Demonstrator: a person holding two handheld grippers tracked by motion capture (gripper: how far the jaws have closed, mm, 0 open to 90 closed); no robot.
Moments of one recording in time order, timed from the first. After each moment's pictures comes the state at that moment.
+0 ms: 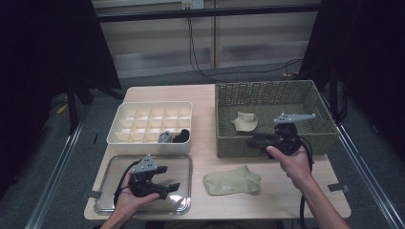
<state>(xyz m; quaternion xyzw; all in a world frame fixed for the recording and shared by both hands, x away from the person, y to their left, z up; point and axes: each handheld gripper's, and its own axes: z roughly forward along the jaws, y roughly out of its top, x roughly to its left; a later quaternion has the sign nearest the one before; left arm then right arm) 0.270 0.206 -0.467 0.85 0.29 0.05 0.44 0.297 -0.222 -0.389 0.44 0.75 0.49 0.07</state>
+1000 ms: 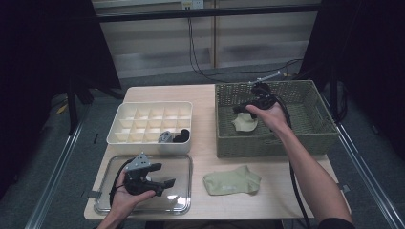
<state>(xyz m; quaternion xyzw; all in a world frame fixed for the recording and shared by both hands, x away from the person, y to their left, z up) 0.274 0.218 -0.465 0.84 0.31 0.06 0.45 0.448 -0.206 -0.393 0.46 0.79 0.40 0.06</state>
